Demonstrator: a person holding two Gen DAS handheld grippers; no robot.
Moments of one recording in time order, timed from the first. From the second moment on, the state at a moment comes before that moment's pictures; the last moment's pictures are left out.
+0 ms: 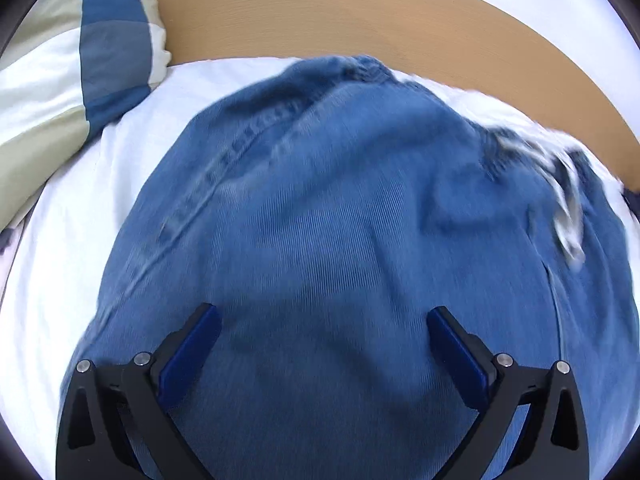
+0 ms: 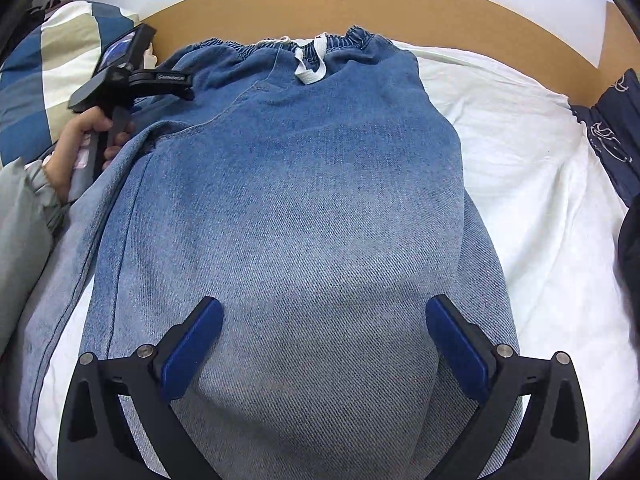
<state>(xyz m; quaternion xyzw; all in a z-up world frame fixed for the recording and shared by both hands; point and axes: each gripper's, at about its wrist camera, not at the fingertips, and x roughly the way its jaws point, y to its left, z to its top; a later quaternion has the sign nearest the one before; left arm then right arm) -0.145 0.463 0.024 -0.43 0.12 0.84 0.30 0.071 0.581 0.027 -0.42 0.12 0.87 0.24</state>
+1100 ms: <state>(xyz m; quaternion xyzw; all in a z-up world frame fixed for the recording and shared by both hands) 0.089 0.189 0.043 -0.43 0.18 0.83 0.32 0.175 0.539 0.010 -0.45 0.13 0.84 0.26</state>
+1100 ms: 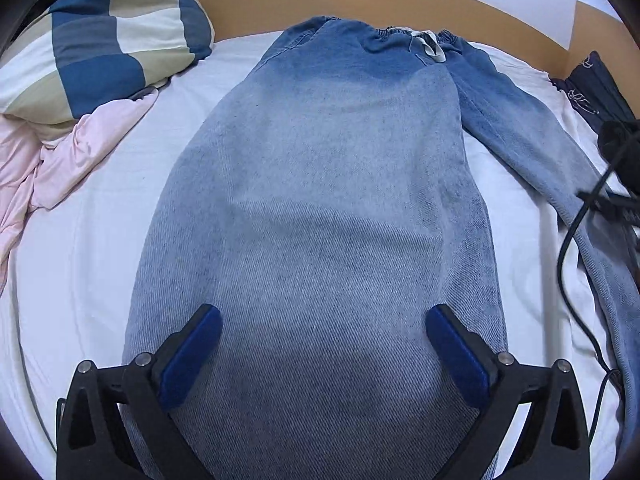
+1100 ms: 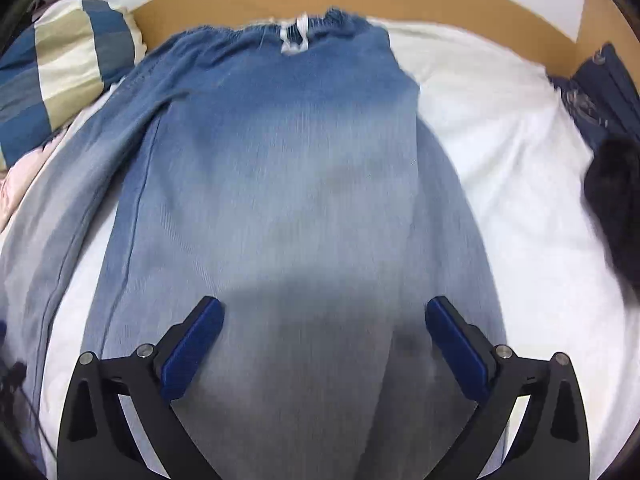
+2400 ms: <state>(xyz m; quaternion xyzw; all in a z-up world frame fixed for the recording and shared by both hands) 0.132 0.148 0.023 -0.43 0.17 0.83 0.32 0.371 0.433 0.011 -0.41 0.16 0.86 0.25</state>
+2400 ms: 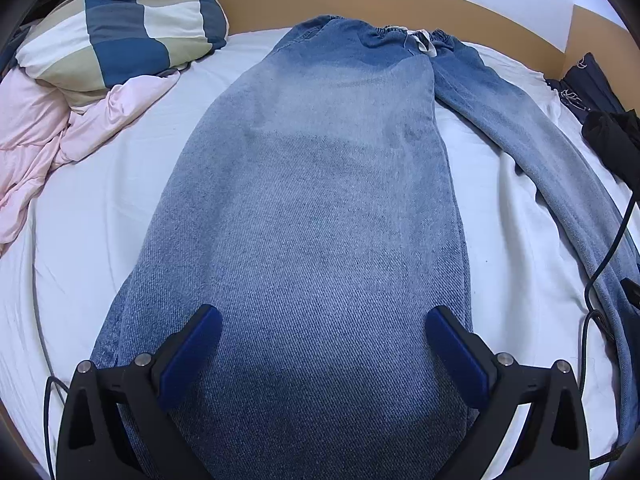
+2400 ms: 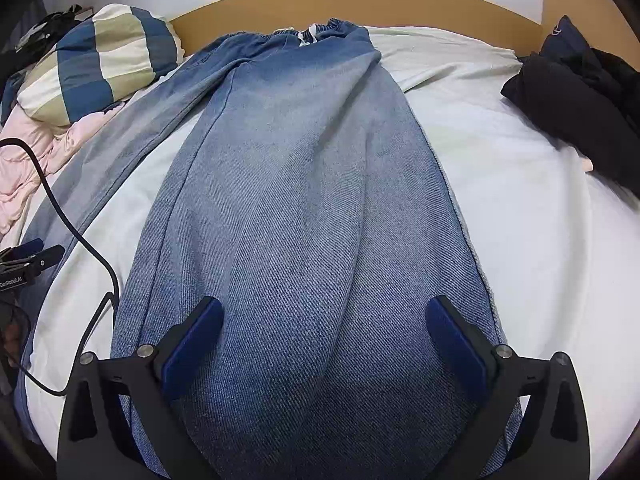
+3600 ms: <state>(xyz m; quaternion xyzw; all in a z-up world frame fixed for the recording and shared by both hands) 0.093 0.190 0.020 -0.44 0.15 0.84 0.29 0.359 0.420 0.012 -0.42 0.14 0.85 0.27</state>
